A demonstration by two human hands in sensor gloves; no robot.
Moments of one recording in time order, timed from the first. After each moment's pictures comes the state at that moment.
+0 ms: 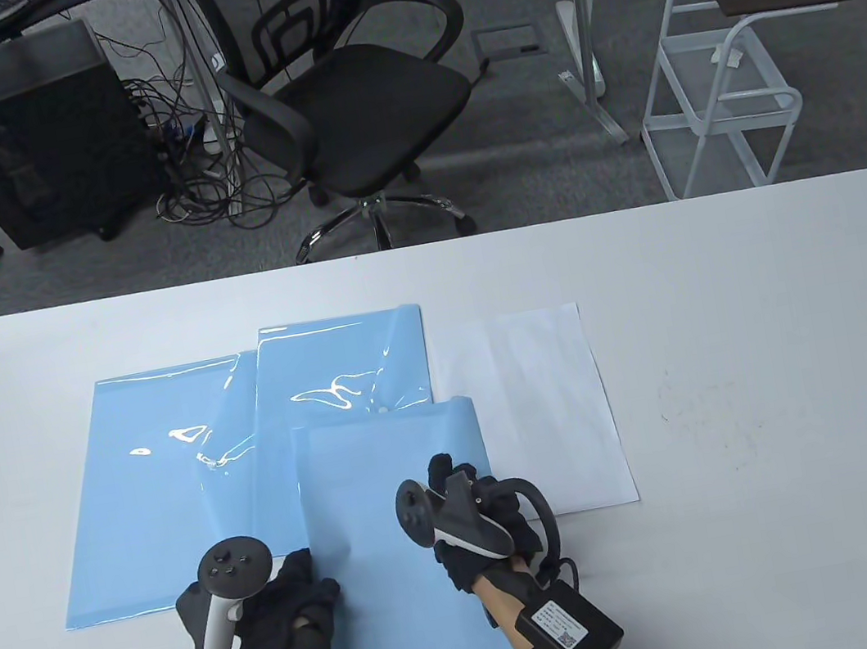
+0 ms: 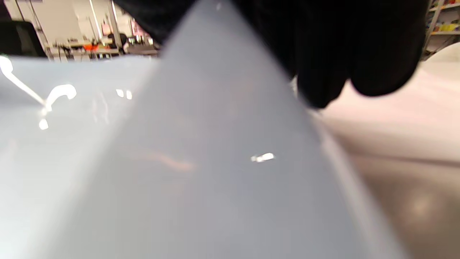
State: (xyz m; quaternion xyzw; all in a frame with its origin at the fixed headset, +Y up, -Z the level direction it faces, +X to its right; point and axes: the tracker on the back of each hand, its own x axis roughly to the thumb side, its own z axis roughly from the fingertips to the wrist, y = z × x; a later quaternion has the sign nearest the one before) left_hand -0.256 -0.783 -0.241 -0.22 0.13 0.42 0.87; right_hand -0.019 -0.757 -0.297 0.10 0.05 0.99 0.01
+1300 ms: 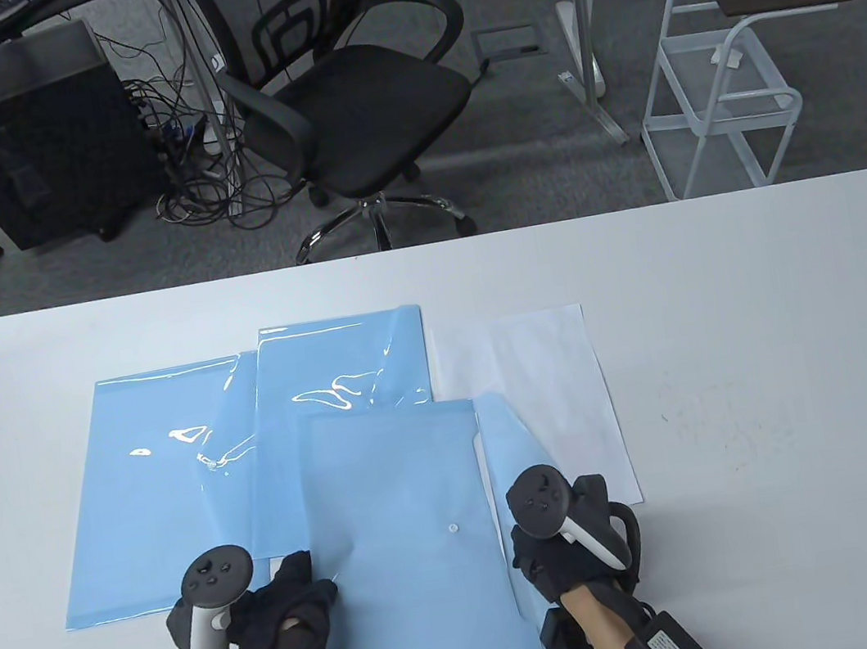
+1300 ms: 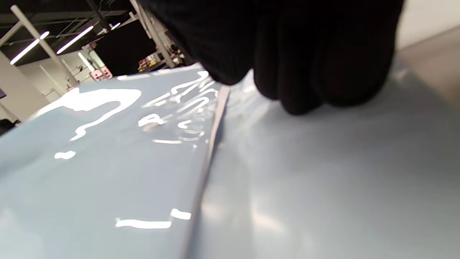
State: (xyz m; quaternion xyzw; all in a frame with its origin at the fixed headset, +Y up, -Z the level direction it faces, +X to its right) left_hand -0.260 -0.780 -0.234 -0.22 0.13 0.54 0.80; right_hand 0.079 -0.767 -0.274 0.00 0.12 0.97 0.22
